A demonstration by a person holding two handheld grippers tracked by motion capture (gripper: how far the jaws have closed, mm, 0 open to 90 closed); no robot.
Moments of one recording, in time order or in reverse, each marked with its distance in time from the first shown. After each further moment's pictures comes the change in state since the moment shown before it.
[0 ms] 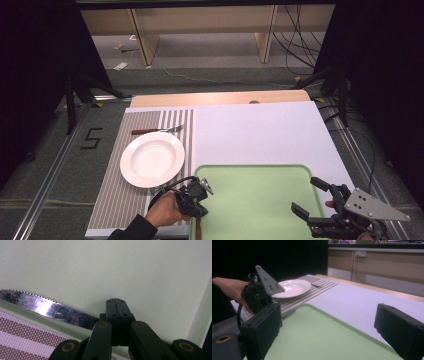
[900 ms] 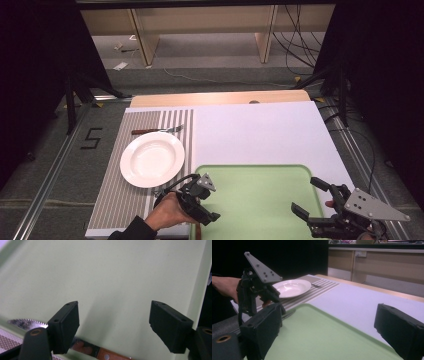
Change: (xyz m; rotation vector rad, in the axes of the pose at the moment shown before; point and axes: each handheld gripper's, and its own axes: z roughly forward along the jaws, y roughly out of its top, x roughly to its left) left arm -0.015 0.007 -0.016 -0.222 0.033 0.002; right arm 0.000 0.000 0.000 -0.001 0.000 -0.003
